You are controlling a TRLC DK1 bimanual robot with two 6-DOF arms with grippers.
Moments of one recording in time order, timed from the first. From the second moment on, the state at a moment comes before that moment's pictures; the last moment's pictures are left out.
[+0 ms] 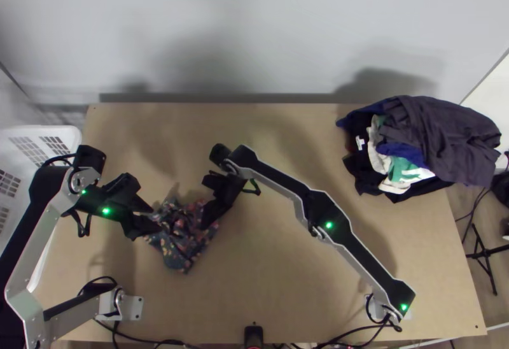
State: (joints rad) left arm 0.04 1.22 1.08 -1.35 0.59 0.84; right arm 0.88 2.64 2.36 -1.24 -1.00 -0.19
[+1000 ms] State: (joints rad) left arm 0.08 1.23 1.08 -1.39 0.59 0.92; right arm 0.85 2.21 2.34 -1.15 -0.97 -0.13
